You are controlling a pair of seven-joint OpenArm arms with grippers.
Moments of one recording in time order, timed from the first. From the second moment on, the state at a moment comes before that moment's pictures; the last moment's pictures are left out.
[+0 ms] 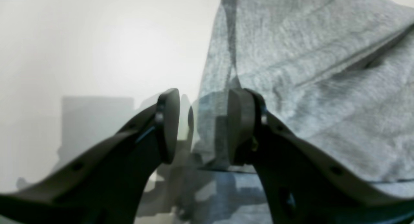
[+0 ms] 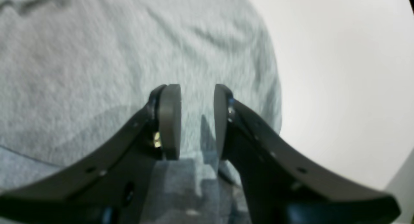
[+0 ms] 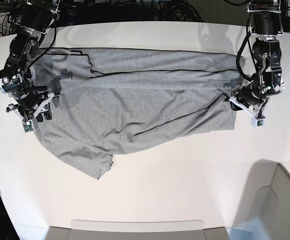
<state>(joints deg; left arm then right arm) 1.0 -24.5 -7.8 82.9 -30.6 -2.2 54.4 1.2 12.6 25.2 92.0 8.0 38.0 -46.9</state>
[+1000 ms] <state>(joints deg) 0.5 -20.4 -15.2 82.9 -35.8 -11.2 57.8 1.8 12.7 25.2 90.7 8.0 38.0 -46.7</state>
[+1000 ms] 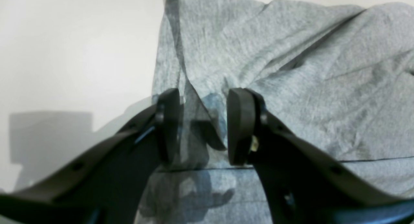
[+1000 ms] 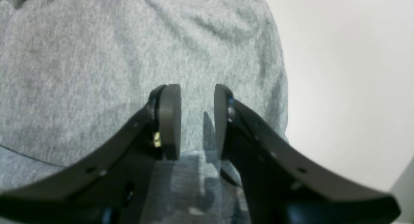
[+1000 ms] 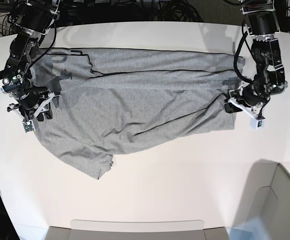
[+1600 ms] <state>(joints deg) 0.3 -19.0 -12.5 81.8 -35.9 -11.5 59.4 12.0 14.4 17.1 80.2 7.9 38.0 -46.5</state>
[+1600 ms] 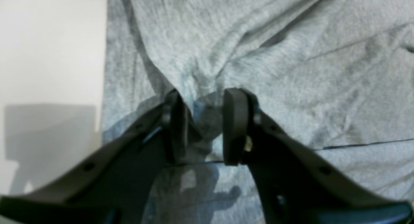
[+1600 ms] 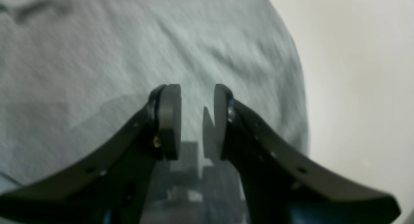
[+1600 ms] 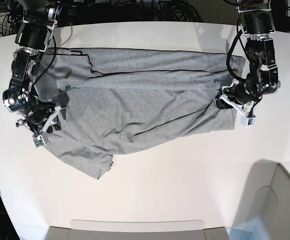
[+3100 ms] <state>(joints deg) -2.5 -19.1 -12.6 76.7 -36.6 -11.6 58.7 12.5 28.1 8.2 60.4 18.8 44.7 -44.5</state>
